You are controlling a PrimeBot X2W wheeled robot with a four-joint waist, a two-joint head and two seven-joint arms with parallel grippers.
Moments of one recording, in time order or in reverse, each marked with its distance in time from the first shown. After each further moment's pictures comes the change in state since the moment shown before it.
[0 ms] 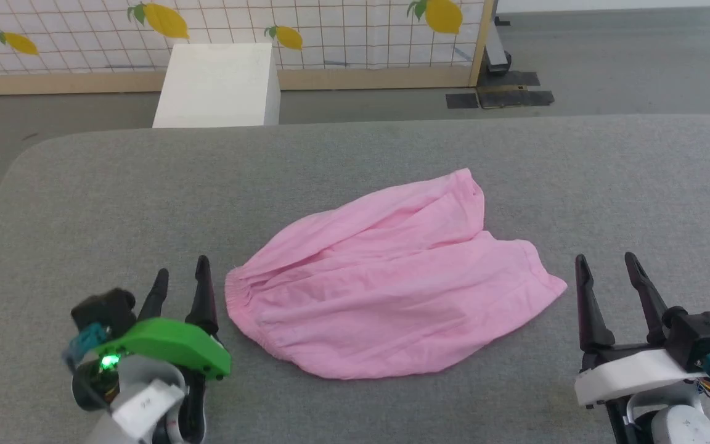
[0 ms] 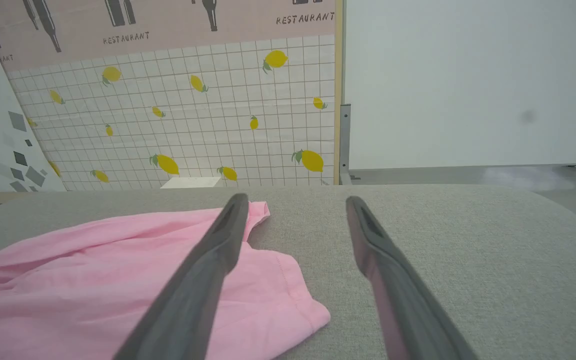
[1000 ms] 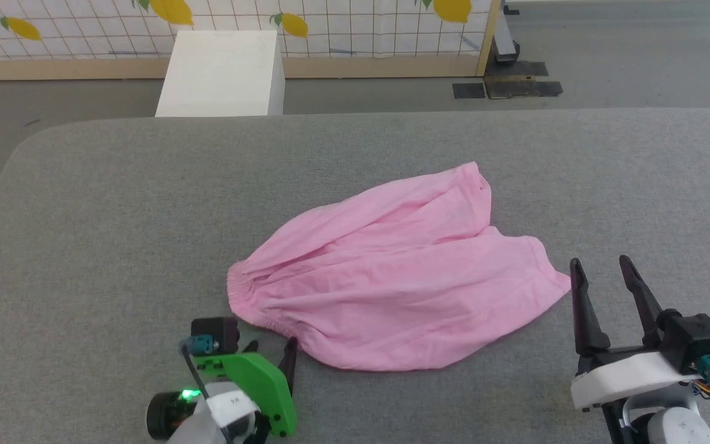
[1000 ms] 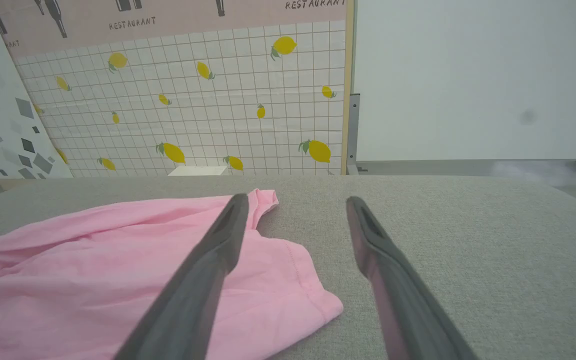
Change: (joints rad) left arm 0.058 -0.170 0.016 0.116 0.295 -0.116 0.372; right arm 0.008 0.000 0.012 0.001 -0.006 0.000 0.000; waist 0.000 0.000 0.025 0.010
